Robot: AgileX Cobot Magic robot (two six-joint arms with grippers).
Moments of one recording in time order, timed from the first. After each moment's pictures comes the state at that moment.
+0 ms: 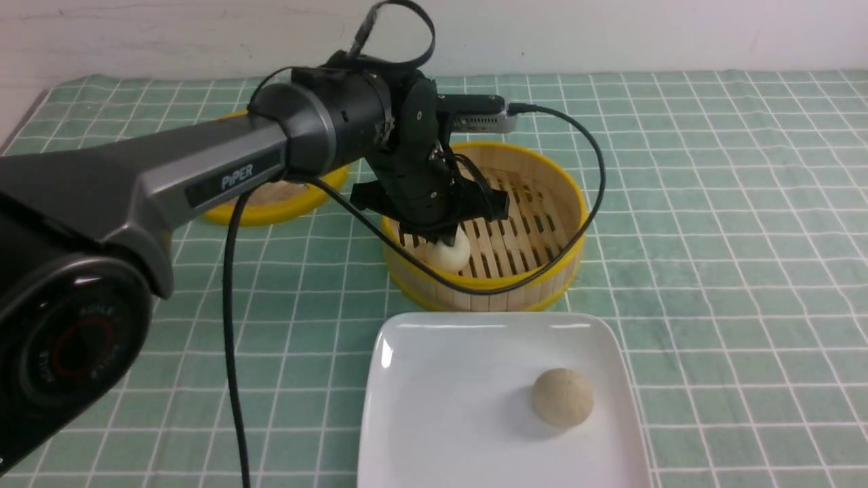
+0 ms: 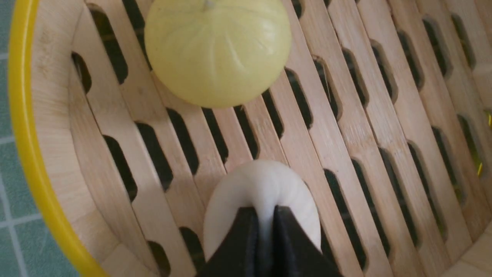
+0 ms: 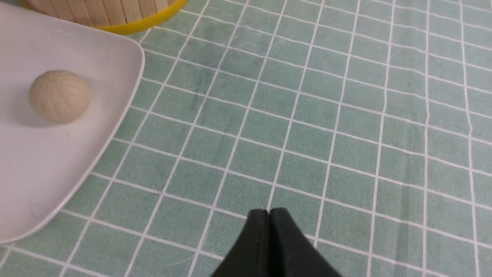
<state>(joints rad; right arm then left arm) 0.38 0.29 -0.50 -0.16 0.90 0.13 -0.56 2.09 -1.74 0.00 0.78 -0.30</state>
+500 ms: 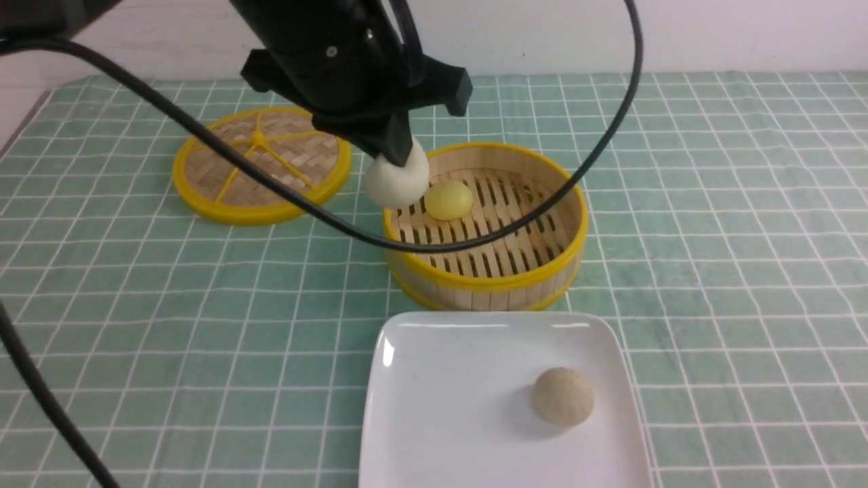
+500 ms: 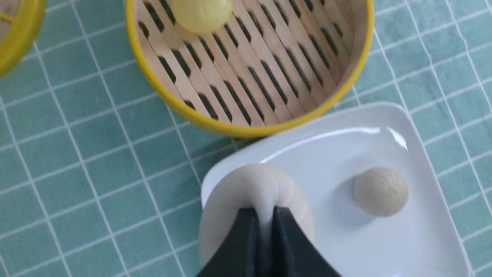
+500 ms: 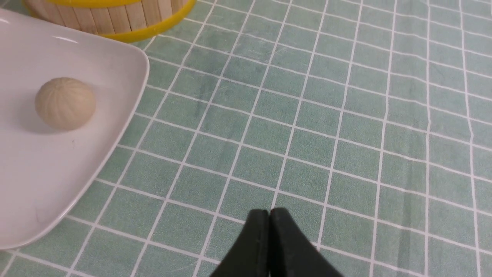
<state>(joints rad) 0.38 0.29 -0.50 -0.16 0.88 0.13 -0.56 1.68 -1.76 -0.08 1.23 -0.14</state>
